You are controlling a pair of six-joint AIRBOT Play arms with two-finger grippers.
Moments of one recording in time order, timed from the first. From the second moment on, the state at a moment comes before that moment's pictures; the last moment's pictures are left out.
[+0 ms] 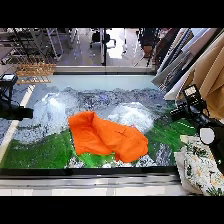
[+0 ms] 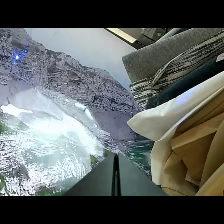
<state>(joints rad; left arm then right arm) 0.06 -1.12 1.34 1.74 -1.25 -1.50 -0.08 -0.86 0.85 -1.44 0.40 0.90</state>
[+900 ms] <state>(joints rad) 0.06 -1.12 1.34 1.73 -1.25 -1.50 -0.08 -0.86 0.85 -1.44 0.39 0.90</state>
